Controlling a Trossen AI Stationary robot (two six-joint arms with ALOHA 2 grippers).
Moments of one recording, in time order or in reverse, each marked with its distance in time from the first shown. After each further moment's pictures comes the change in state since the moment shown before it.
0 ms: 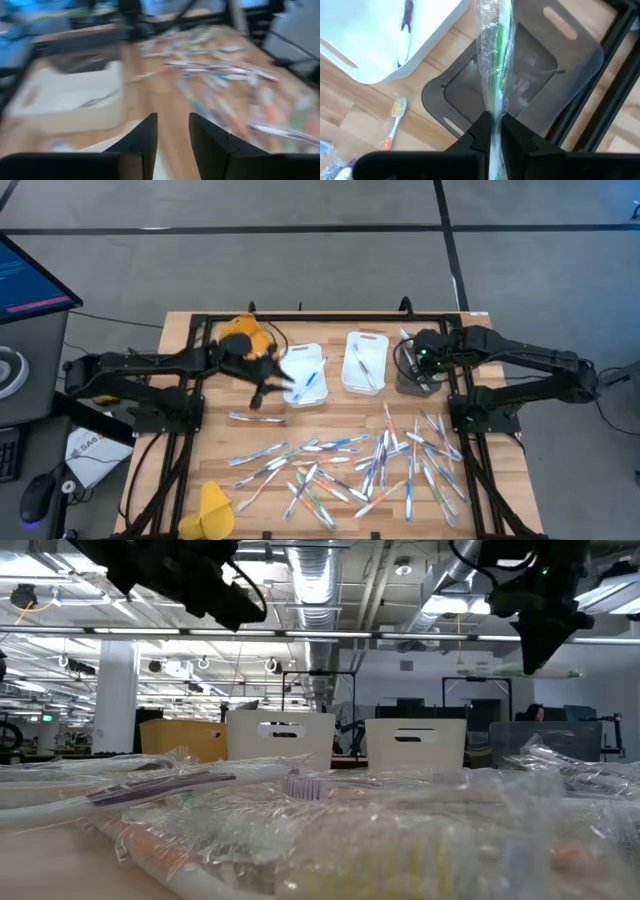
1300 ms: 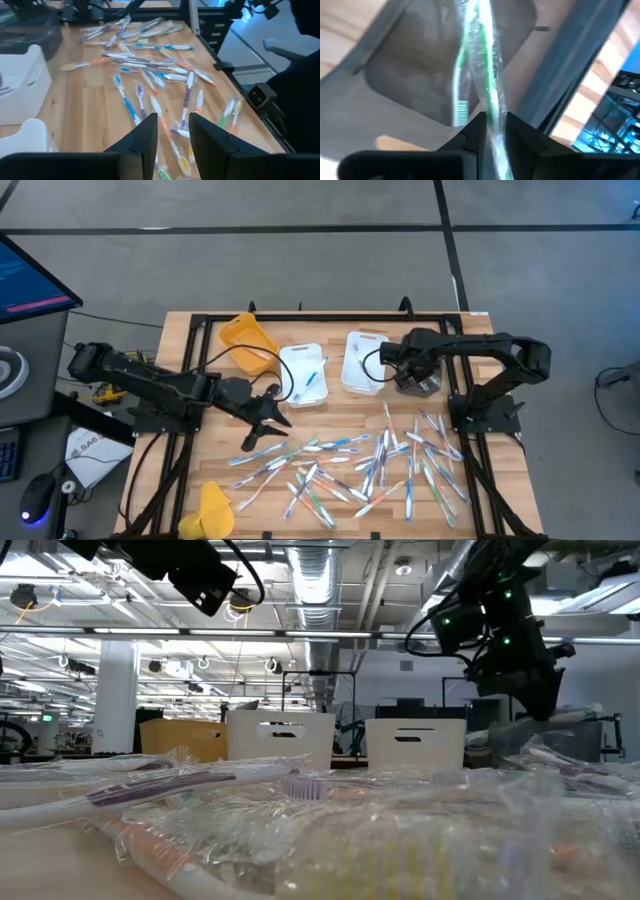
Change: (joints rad) left arm -0.397 0.007 0.000 -0.006 -0.251 -0.322; right arm -0.068 0.441 0.000 -0.071 0.038 0.053
